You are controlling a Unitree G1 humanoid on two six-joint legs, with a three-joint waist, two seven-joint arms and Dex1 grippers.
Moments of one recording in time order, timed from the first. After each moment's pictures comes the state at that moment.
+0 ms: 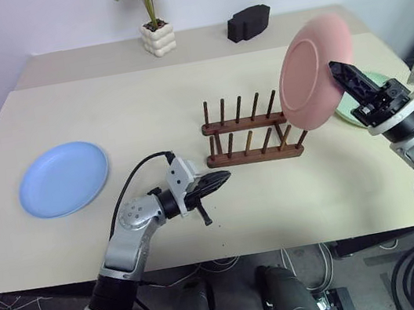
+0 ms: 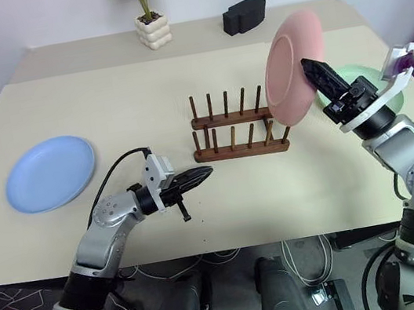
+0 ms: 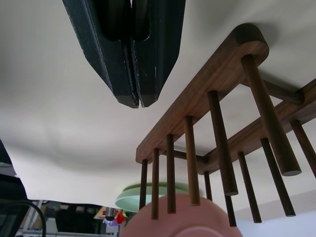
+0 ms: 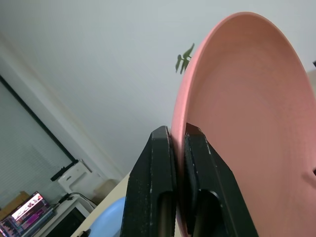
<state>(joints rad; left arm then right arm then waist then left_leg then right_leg) -0.28 0.32 -0.22 -0.08 -0.27 0.15 -0.87 -0.32 -0.54 -0.54 -0.15 1.35 0.76 0.45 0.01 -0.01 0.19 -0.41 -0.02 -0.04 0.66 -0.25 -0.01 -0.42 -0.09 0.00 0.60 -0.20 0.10</state>
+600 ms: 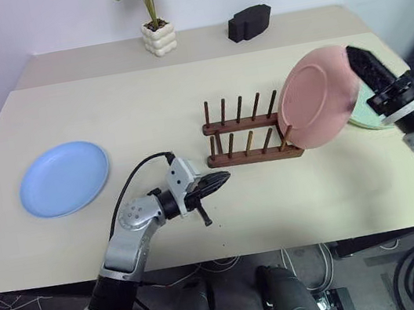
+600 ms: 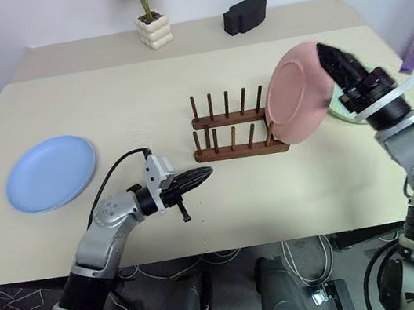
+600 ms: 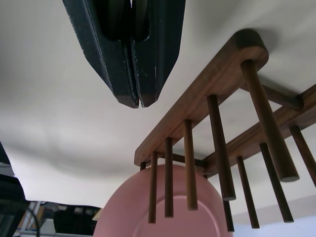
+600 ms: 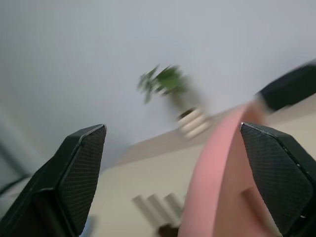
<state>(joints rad) -0.27 0.33 -0.22 -0.08 -0.27 0.17 -0.86 -0.33 -0.60 -0.58 -0.13 1.16 0.60 0.42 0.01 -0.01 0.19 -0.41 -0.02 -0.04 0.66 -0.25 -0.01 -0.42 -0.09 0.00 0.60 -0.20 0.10</state>
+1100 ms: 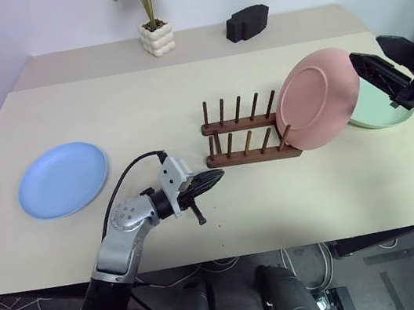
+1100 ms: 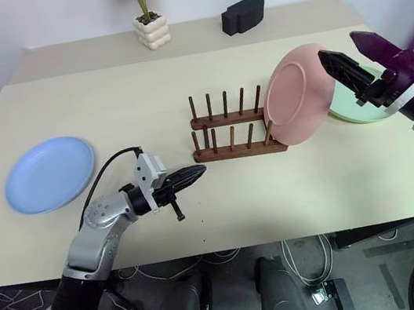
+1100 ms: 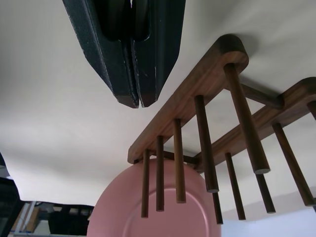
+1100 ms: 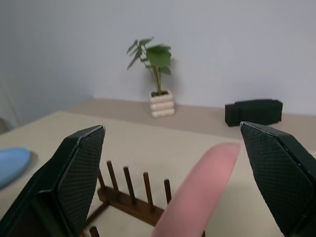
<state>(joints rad) -0.26 0.35 -0.19 -0.12 -0.29 0.18 -0.86 -0.27 -0.80 -0.55 -0.22 0.96 0.59 0.59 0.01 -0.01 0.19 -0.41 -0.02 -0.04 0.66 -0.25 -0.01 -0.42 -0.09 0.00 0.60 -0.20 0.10</state>
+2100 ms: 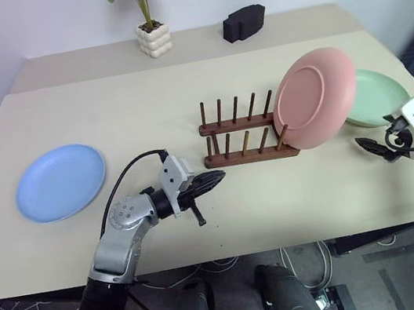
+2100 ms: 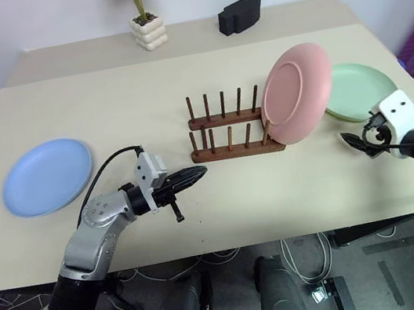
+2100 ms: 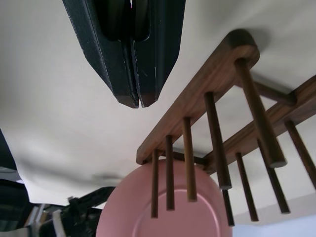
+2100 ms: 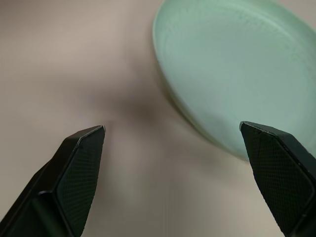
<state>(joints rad) -0.27 0.37 -0.19 -0.16 -0.30 0.24 -0.88 -0.38 -0.91 -0.16 0.61 0.15 0.06 0.74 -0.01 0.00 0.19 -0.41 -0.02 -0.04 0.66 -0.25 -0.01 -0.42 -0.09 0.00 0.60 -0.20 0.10</state>
